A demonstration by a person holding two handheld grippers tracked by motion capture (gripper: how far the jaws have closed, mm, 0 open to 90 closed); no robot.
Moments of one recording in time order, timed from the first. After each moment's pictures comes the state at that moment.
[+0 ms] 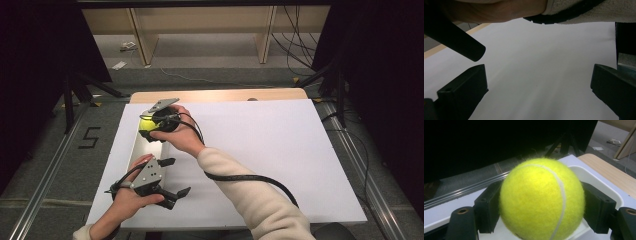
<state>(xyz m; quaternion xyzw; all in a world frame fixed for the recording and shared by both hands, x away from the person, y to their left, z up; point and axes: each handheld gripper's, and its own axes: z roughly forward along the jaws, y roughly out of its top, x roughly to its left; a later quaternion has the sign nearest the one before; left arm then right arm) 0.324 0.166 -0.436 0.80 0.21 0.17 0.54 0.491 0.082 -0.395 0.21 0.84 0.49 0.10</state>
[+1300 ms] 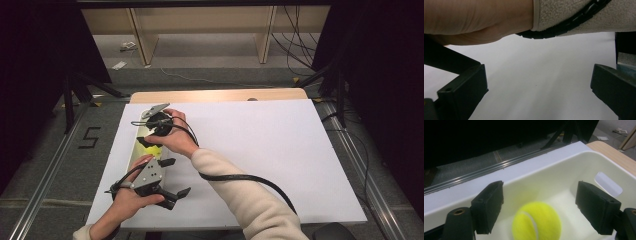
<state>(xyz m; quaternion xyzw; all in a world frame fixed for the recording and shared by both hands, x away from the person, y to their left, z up) 0.324 0.165 -0.437 0.80 0.21 0.17 0.54 0.495 0.102 -0.417 0.20 0.87 0.45 0.10</state>
